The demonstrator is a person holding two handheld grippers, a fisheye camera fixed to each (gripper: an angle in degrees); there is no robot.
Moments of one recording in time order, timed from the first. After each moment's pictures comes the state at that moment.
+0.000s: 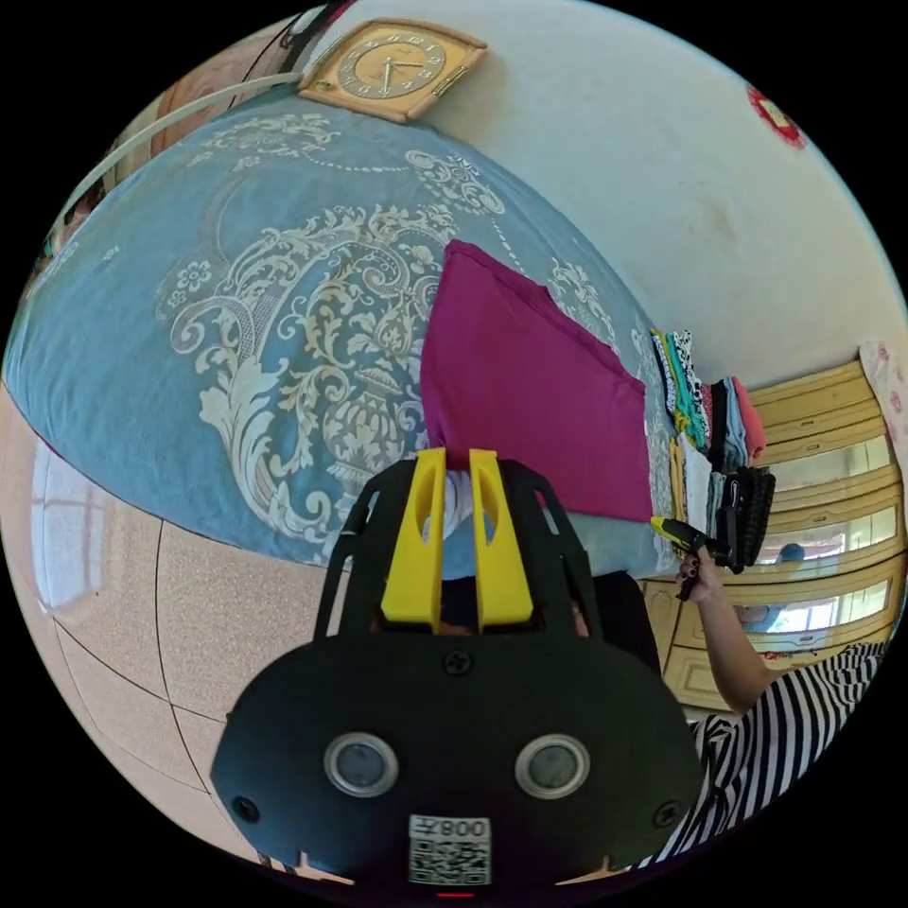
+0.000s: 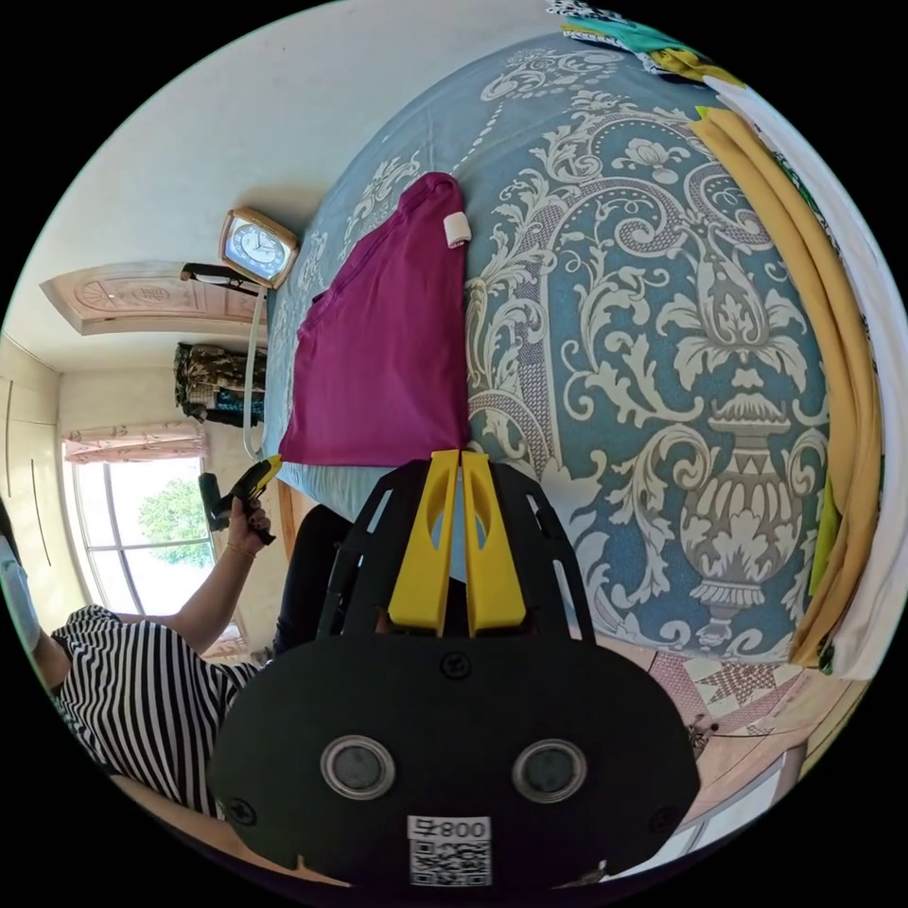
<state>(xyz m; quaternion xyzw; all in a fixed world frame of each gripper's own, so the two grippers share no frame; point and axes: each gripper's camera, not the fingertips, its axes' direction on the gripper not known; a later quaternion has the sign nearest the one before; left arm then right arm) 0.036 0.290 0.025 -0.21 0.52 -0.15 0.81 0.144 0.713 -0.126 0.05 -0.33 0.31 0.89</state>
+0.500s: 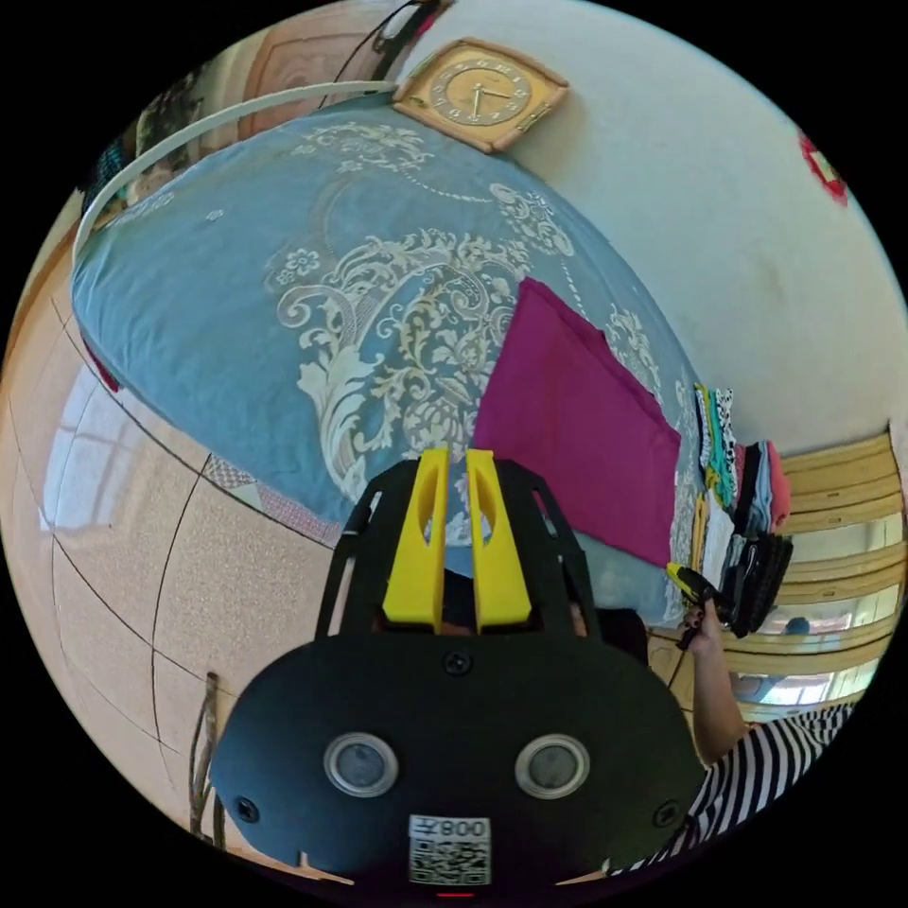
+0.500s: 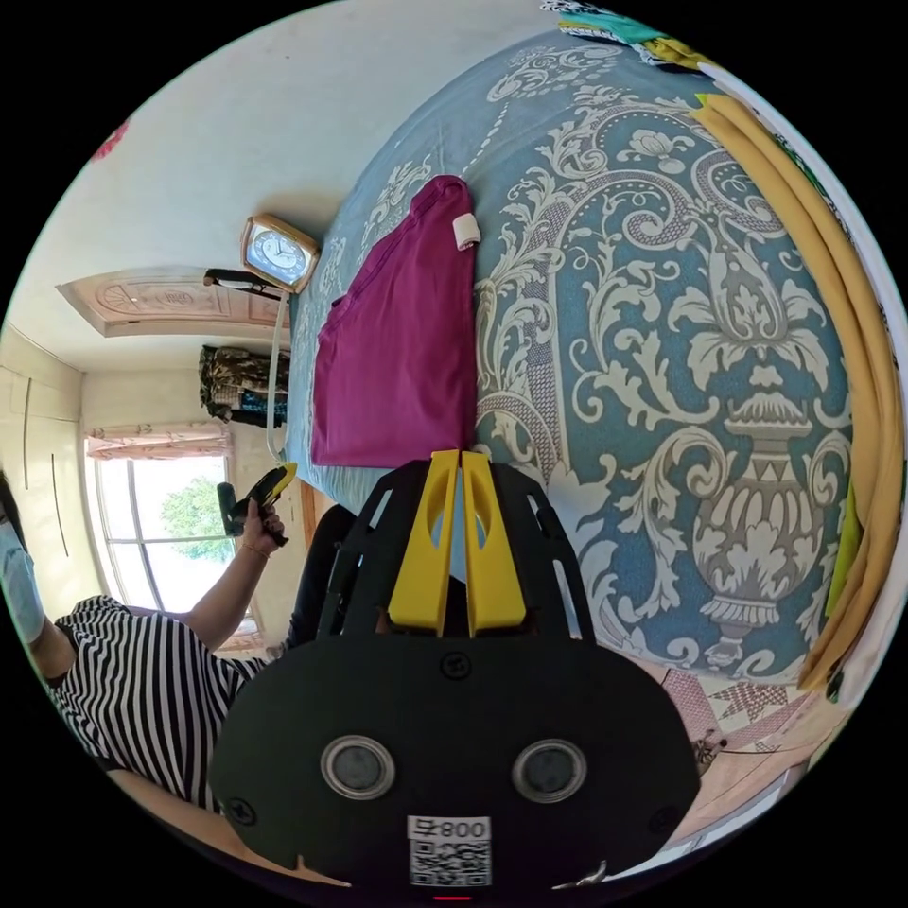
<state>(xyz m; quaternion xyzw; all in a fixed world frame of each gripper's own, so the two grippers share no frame) 0.087 0.370 0.046 -0.21 0.48 -0.21 0.82 0.164 0.731 -0.143 0.07 -0.36 0.30 0.88</state>
